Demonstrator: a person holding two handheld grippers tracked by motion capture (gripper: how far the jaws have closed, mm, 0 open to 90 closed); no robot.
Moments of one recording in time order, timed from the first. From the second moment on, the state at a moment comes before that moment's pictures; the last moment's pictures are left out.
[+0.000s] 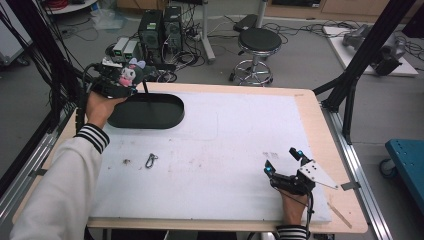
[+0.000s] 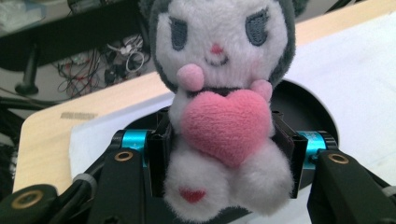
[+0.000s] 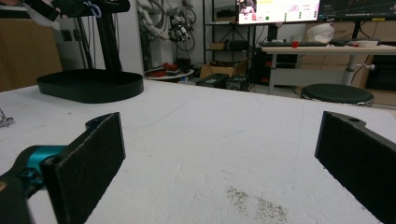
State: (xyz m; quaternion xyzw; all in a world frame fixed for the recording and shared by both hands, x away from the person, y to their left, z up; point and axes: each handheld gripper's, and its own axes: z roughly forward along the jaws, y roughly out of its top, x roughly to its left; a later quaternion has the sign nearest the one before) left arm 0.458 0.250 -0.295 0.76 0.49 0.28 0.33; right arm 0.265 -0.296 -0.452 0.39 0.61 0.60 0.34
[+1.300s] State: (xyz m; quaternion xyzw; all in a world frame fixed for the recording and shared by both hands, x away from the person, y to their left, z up) left arm 0.452 0.253 -0.339 0.78 0.48 0.26 0.32; right arm 0.266 -0.296 -0.452 0.39 0.61 0.60 0.34
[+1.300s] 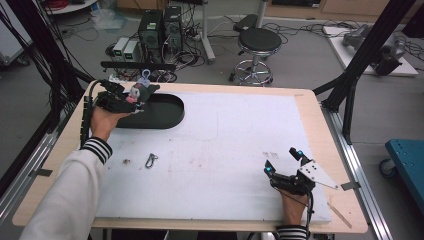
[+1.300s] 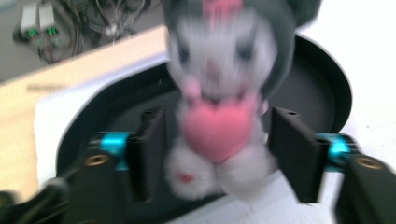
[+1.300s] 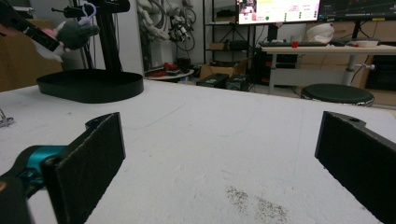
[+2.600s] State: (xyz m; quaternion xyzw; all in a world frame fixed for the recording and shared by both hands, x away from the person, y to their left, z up) left arm 0.282 0.300 -0.366 0.66 0.27 0.33 0.62; right arm 0.262 -0.295 -0.453 0.37 0.62 0.60 0.35
